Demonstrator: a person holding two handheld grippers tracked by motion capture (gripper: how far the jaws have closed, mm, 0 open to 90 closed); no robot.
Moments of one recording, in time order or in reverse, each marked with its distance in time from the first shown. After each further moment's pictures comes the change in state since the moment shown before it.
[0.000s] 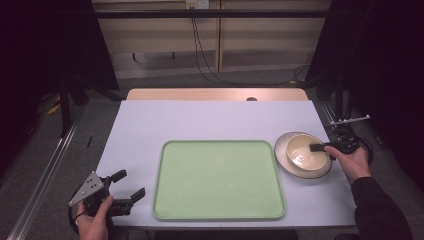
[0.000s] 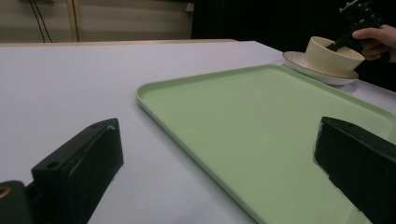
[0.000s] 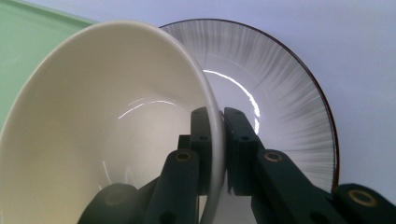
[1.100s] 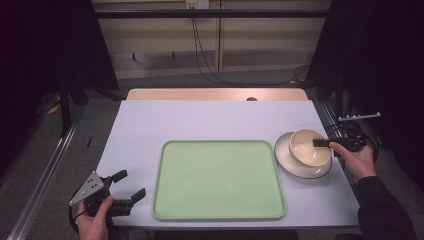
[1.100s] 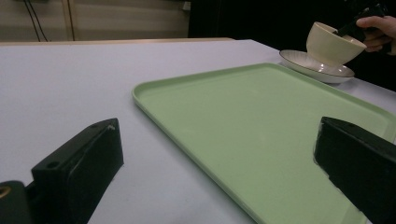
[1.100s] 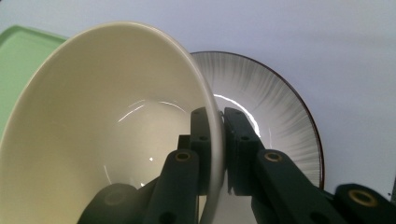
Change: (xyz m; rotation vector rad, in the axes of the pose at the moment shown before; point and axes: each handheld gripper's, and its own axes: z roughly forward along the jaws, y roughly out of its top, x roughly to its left) left arm 0.000 0.000 0.000 0.005 -0.015 0.003; right arm 0.003 0.005 -0.020 -0.084 0.020 0.018
